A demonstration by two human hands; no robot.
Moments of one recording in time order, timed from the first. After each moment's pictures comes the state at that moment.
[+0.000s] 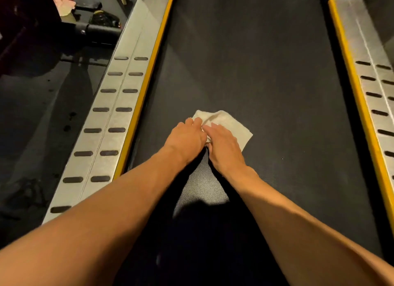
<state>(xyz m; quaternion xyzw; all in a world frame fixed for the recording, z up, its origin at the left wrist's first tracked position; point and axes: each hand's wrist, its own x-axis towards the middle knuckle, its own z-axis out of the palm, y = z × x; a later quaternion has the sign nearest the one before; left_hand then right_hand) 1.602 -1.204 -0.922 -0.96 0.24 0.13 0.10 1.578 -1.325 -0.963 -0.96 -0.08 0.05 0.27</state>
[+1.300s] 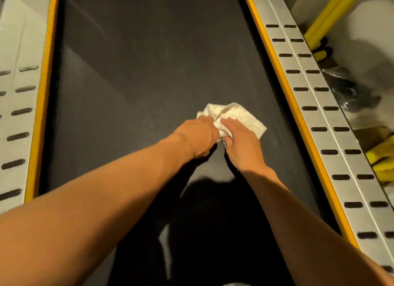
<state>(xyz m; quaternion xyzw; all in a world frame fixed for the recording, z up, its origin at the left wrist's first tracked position) 1.600 -1.383 -0.928 -0.86 0.47 0.16 0.06 1.521 -1.511 -0.972 -0.95 0.14 0.00 0.28</state>
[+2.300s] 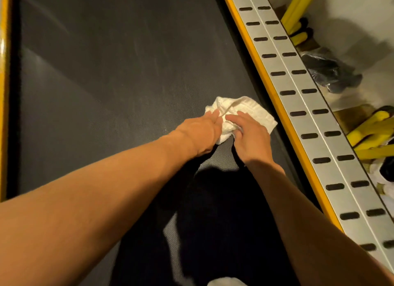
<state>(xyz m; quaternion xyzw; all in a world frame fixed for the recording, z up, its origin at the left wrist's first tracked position) 1.580 -1.432 -0.931 -0.84 0.50 0.20 0.05 1.491 -1.565 -0.974 -0.94 0.22 -0.02 0.27</state>
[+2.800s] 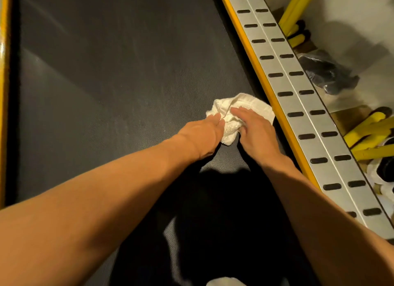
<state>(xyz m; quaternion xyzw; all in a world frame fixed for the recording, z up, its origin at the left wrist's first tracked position) 1.573 -1.434 -0.939 -0.85 0.50 0.19 0.02 1.494 -1.588 -0.970 -0.95 0.16 -0.03 0.25</state>
